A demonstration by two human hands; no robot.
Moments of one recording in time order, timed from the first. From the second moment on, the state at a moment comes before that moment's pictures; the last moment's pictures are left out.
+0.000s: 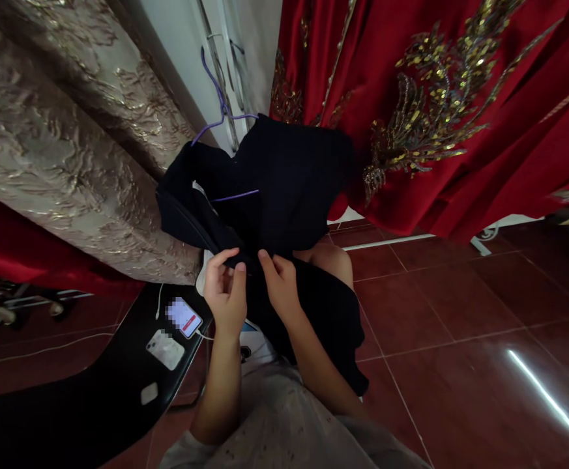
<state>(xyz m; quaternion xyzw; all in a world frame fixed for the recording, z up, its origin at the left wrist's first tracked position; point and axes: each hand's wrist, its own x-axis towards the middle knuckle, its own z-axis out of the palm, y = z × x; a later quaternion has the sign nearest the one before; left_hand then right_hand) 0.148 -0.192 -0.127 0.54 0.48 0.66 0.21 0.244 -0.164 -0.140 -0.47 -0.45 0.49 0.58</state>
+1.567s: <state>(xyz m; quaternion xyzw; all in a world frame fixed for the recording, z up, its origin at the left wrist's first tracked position) 0.126 -0.112 -0.150 0.68 0.47 0.47 0.31 0.242 -0.059 -0.004 -0.26 -0.48 0.49 0.68</state>
